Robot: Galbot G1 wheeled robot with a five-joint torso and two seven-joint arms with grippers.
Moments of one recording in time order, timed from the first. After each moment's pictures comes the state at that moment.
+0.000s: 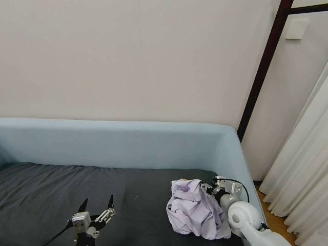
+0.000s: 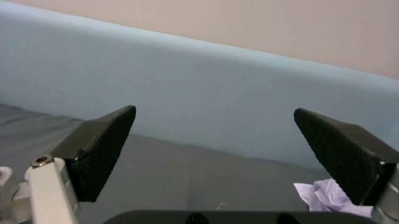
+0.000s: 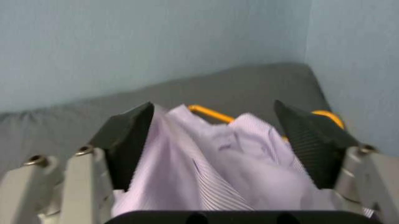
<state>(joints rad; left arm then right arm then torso) 1.71 -1.45 -0.60 -2.14 -0.30 -0.09 -0.06 -0.93 1.02 0.11 1.70 0.99 -0.37 0.45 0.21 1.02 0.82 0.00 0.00</state>
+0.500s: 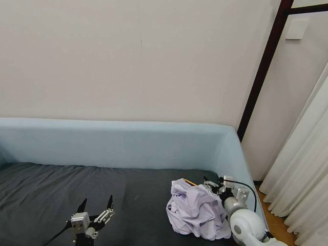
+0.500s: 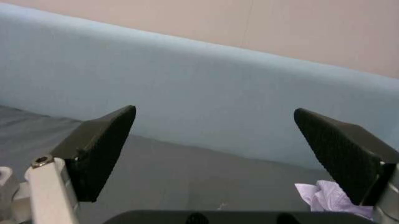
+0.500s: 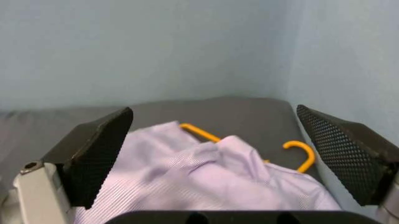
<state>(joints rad) 1.71 -1.45 -0.60 -2.13 -0.29 -0.10 -0.06 -1.08 0.97 0.09 1.84 0.75 -0.23 0.42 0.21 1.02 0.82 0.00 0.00</state>
